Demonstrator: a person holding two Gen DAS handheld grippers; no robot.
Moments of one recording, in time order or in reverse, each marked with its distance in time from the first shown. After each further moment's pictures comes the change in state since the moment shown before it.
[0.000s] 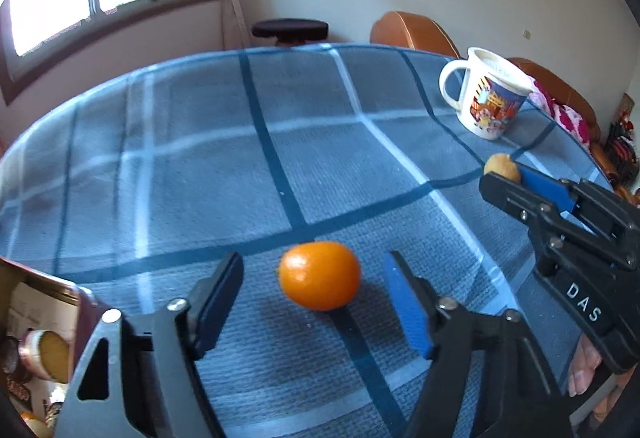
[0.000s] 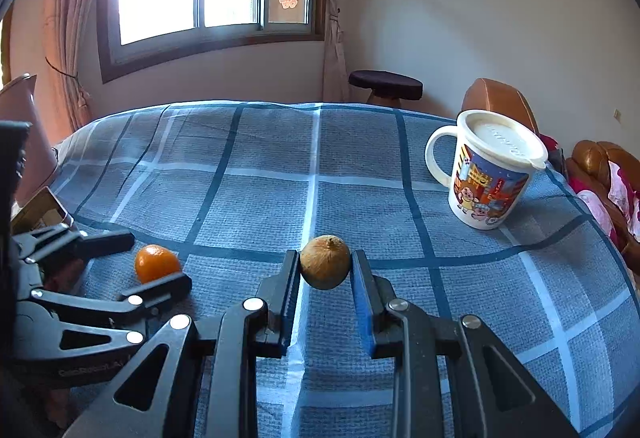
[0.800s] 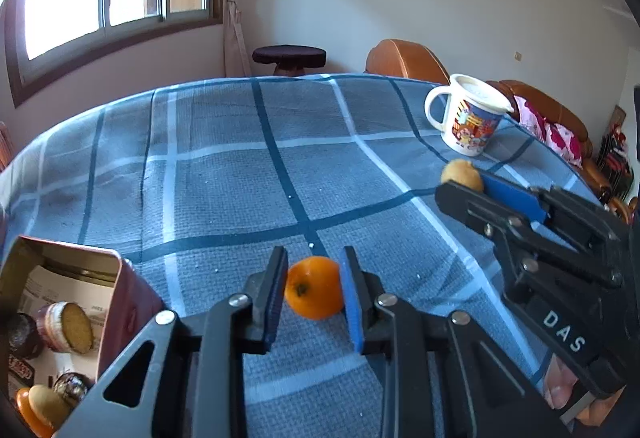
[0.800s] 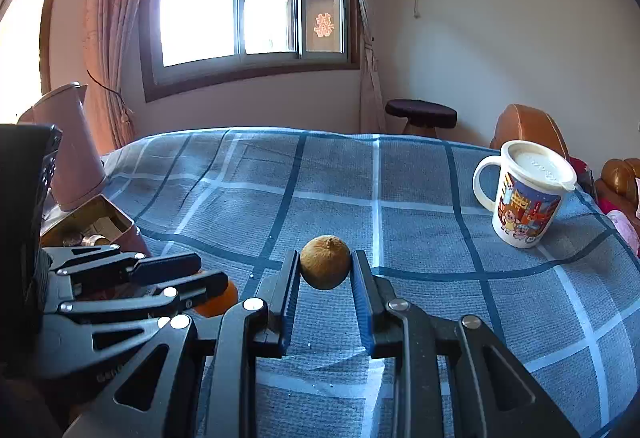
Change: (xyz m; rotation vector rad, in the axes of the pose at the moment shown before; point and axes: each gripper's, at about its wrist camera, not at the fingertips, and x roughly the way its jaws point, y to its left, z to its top) left arm -0.040 0.004 -0.022 0.007 -0.121 0.002; right arm -0.028 0.033 -0.009 -0.027 -0.120 0.133
